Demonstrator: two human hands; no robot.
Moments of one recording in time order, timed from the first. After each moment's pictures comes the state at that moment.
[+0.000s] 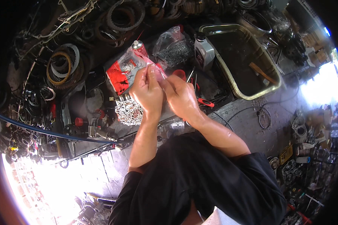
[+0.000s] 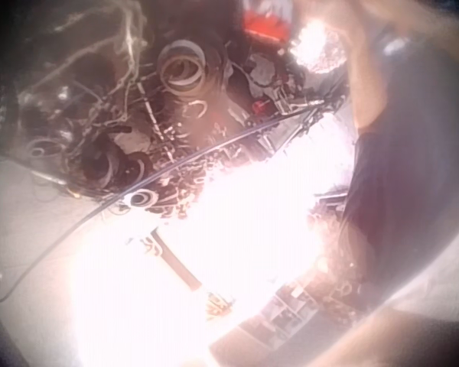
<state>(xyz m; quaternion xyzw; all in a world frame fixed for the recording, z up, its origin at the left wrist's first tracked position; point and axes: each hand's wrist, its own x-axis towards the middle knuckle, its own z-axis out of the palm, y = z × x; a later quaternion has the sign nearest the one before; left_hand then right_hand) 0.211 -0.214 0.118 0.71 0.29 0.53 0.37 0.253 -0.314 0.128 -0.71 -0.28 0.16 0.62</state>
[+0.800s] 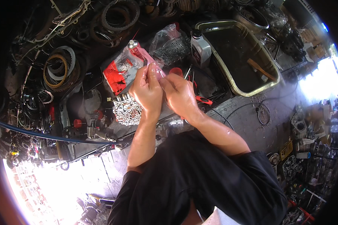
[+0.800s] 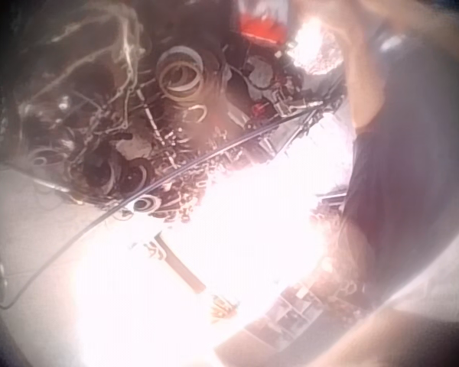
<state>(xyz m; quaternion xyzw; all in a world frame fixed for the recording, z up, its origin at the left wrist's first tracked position) 0.215 -0.217 0.114 0.75 0.25 0.53 0.32 0.256 -0.316 0.122 -0.69 -0.23 0.20 0.66</state>
